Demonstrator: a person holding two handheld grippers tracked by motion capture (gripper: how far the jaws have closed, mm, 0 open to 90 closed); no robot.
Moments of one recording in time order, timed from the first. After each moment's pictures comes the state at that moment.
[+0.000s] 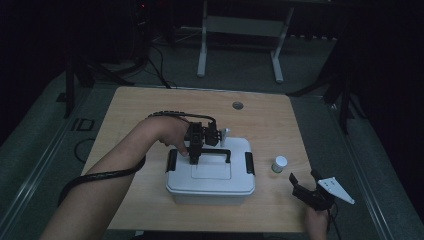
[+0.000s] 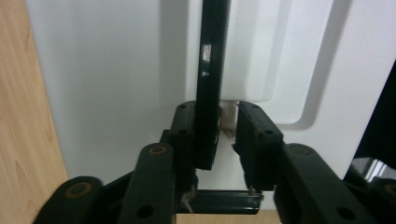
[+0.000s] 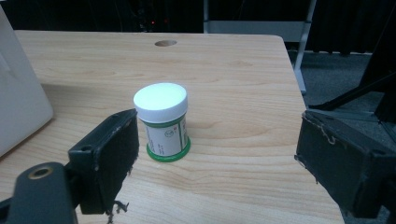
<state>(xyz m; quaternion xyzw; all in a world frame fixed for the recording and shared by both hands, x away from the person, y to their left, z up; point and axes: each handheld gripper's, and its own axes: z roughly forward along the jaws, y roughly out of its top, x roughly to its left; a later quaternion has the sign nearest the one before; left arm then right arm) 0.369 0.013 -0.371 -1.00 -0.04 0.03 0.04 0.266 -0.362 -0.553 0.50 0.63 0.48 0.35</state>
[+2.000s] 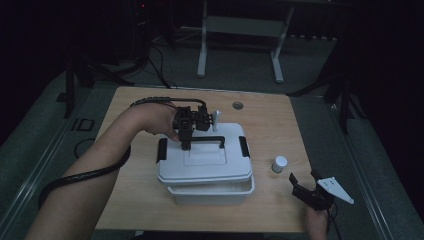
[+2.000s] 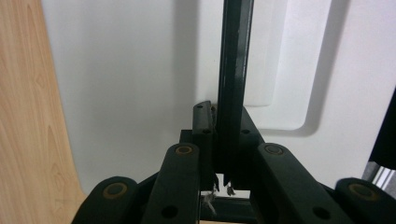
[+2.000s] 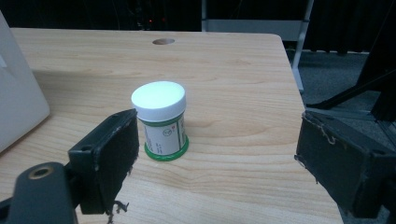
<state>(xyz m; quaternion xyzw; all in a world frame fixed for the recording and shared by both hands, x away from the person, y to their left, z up) 0.365 0.044 -0.314 -1.00 -0.07 -0.01 0.01 0.266 -0.361 -0.553 0.50 0.63 0.48 0.35</state>
